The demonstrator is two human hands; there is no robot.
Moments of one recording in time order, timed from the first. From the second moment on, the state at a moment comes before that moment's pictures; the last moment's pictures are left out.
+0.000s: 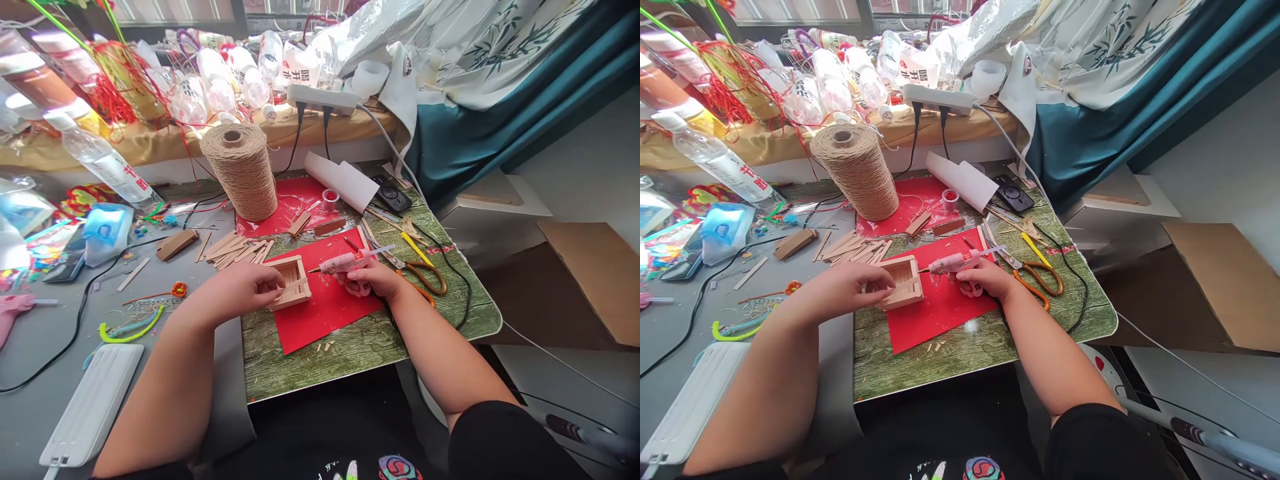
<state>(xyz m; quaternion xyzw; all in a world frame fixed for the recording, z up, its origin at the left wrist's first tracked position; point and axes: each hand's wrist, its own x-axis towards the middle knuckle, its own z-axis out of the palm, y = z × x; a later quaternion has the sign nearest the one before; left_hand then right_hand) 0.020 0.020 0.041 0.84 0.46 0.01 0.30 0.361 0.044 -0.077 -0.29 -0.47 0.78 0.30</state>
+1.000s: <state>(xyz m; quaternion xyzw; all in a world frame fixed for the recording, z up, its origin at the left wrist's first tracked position) 0.019 0.028 0.021 0.76 0.60 0.02 0.25 0.360 0.045 -0.079 -0.26 -0.43 0.81 0.32</state>
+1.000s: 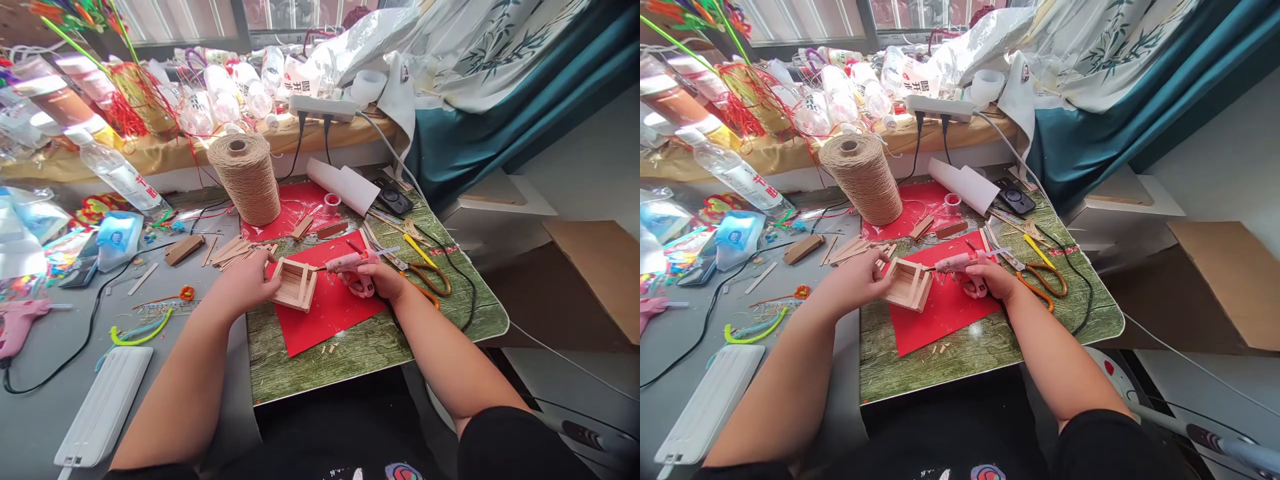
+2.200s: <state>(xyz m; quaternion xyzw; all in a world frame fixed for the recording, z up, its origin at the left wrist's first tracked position) 0.035 0.021 0.020 0.87 0.45 0.08 0.18 0.343 0.033 -0.084 -0.42 -0.50 0.69 0.33</state>
